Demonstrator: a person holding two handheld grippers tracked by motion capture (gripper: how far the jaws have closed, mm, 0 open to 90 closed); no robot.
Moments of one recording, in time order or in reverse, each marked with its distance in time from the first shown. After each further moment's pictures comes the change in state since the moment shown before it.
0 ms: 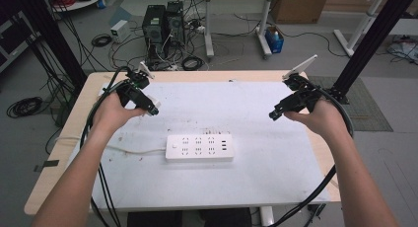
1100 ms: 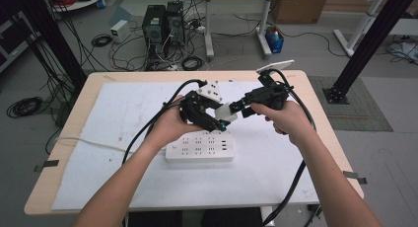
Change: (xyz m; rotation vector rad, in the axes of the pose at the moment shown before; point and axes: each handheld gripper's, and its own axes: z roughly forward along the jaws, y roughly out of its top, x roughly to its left) left arm -0.150 0.045 0.025 -0.460 -0.305 0.670; right arm 0.062 0.024 0.020 -0.072 0.625 0.117
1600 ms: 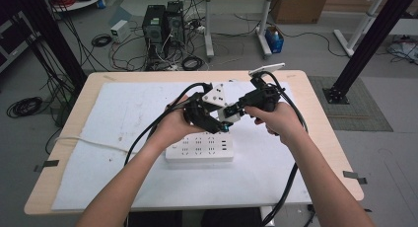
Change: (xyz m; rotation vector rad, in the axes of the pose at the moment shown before) left arm -0.008 0.003 0.003 0.011 0.069 0.085; right arm -0.002 0.004 0.017 0.024 0.055 0.009
